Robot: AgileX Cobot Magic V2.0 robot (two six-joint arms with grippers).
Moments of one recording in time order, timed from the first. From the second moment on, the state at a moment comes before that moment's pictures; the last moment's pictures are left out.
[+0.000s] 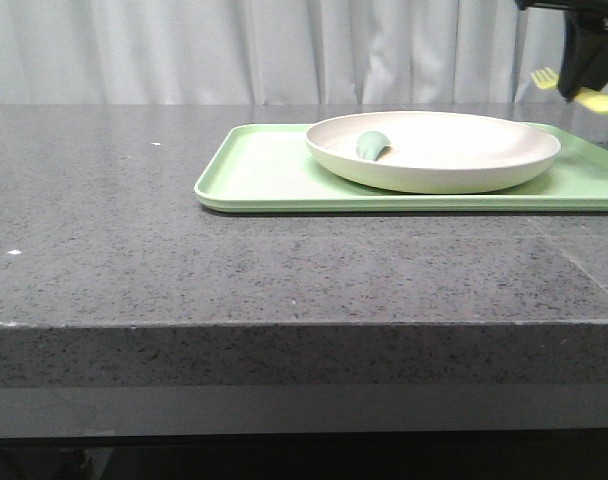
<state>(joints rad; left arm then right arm) -0.19 0.66 -0.54 0.18 0.22 -0.24 -0.01 1.86 -1.73 0.09 1.01 0.10</state>
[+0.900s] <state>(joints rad) -0.19 0.66 -0.54 0.18 0.22 -0.24 -0.02 1.97 -1.73 0.06 1.05 0.10</state>
